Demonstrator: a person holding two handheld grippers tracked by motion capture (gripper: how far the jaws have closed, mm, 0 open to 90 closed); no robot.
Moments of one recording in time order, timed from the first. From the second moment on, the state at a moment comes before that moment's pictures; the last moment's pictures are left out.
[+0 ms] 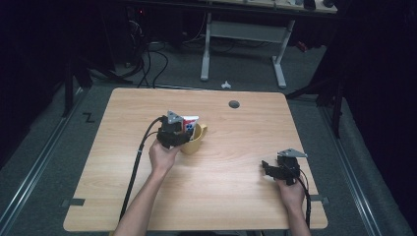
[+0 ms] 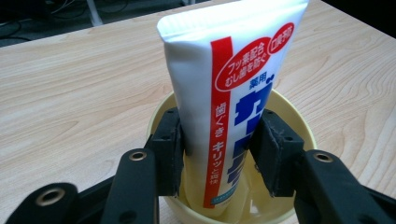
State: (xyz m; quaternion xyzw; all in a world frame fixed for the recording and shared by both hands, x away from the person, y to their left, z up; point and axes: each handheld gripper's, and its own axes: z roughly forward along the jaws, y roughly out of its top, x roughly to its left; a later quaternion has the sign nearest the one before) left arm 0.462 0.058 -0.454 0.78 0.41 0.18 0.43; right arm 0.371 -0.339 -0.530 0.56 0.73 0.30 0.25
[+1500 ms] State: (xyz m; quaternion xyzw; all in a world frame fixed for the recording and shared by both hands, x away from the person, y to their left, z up) left arm 0.436 0.087 -0.432 0.77 0.41 0.19 0.45; right arm 0.372 -0.339 -0.530 0.56 0.73 0.31 0.25
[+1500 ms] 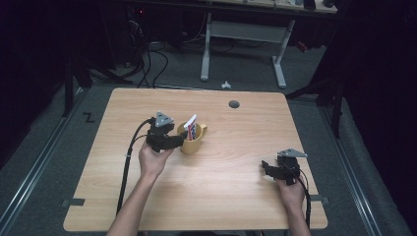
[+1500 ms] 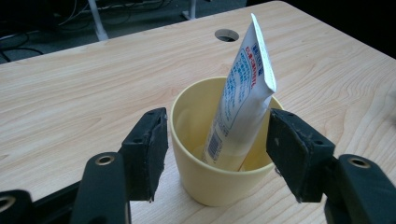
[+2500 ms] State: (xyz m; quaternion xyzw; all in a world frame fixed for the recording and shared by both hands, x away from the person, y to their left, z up) left arm 0.418 0.117 -0.416 0.75 0.42 0.20 0.47; right arm 0.372 -0.339 -0.530 0.56 0.73 0.31 0.25
